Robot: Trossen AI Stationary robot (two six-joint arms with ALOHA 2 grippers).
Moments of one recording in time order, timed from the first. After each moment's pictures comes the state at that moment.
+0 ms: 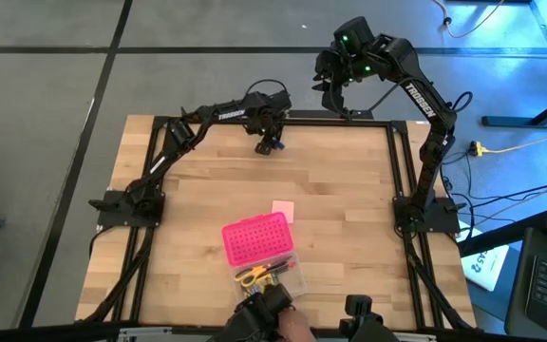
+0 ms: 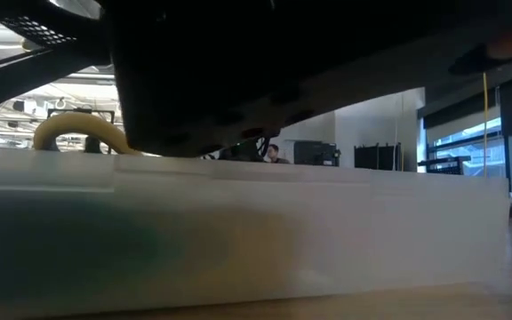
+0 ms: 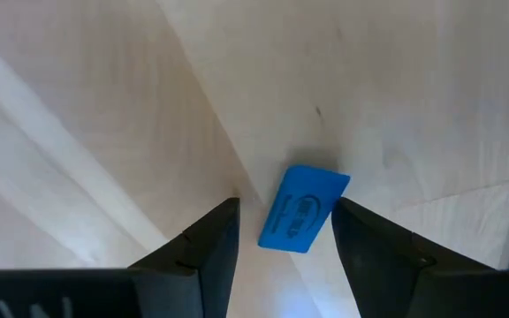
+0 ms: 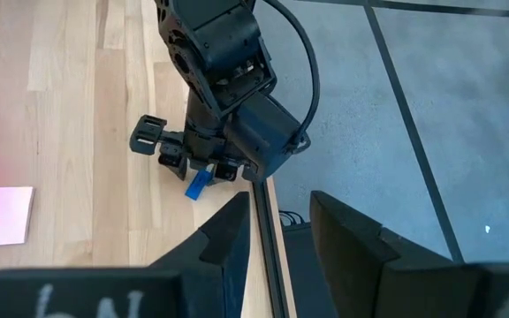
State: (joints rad) left arm 0.64 2.43 2.04 -0.94 0.23 -2.22; right arm -0.69 1.87 2.36 -1.30 -0.18 -0.56
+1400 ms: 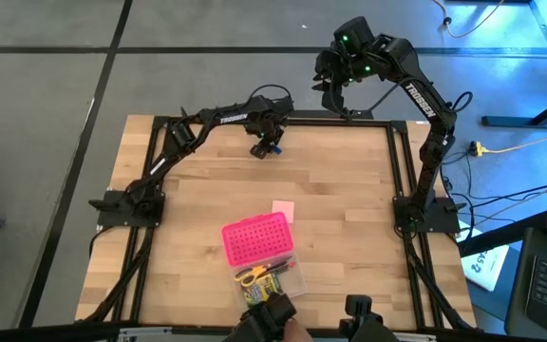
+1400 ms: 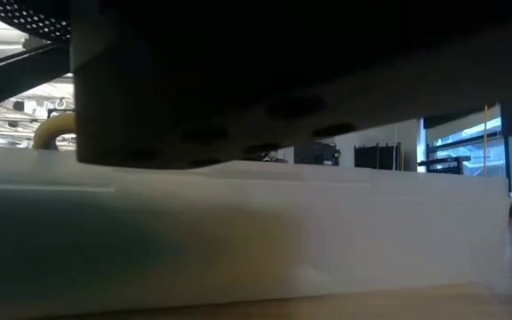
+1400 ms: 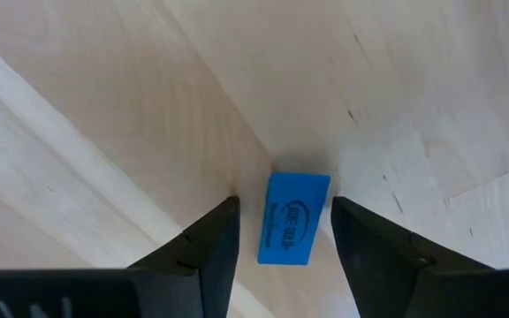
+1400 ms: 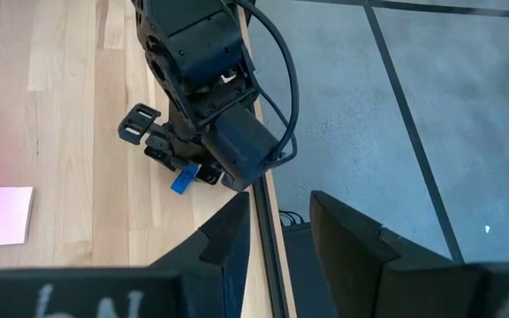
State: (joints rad) left arm 0.59 2.42 2.04 -1.01 0.13 -2.04; right arm -0.69 1.87 2.36 -1.30 -0.18 -0.56
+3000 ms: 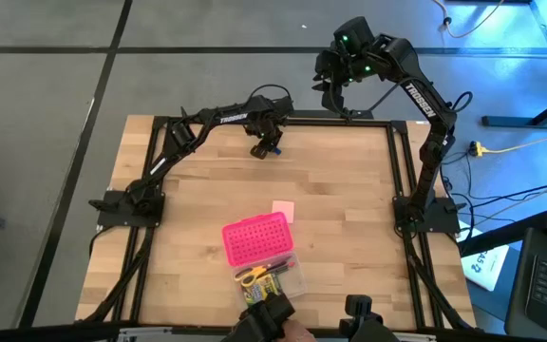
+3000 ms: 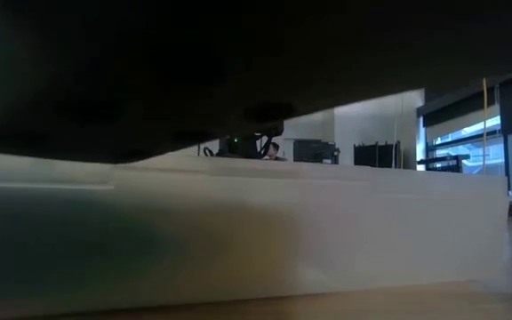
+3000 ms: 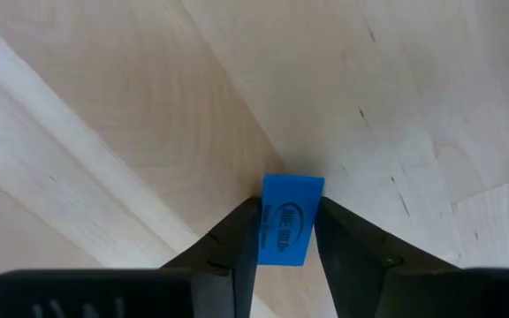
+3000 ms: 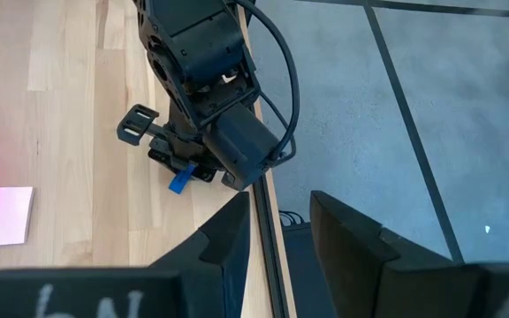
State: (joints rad) left arm 0.60 2.43 2.04 -1.03 0.15 -2.07; right arm -0.69 1.87 2.36 -1.30 -0.18 -0.56
